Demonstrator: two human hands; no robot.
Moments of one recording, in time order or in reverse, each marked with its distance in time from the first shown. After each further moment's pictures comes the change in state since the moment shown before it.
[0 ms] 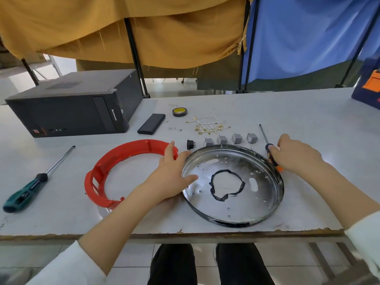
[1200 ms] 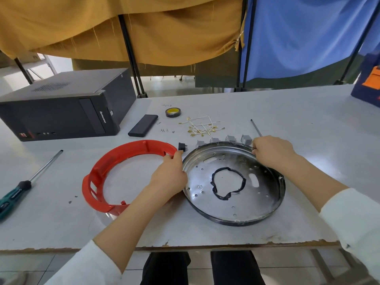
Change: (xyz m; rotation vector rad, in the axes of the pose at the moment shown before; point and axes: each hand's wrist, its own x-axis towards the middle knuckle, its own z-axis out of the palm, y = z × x) left_hand 0.038 0.024 0.018 0.021 0.025 -0.233; right_hand 0.039 -0.020 0.010 -0.218 -0.023 -0.253
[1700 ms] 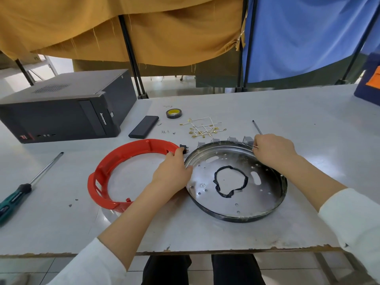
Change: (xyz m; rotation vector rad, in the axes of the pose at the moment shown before) left_hand 0.012 0.004 -0.002 -0.004 0.041 -0.009; right_hand 0.011 0.001 0.006 0.059 0.097 0.018
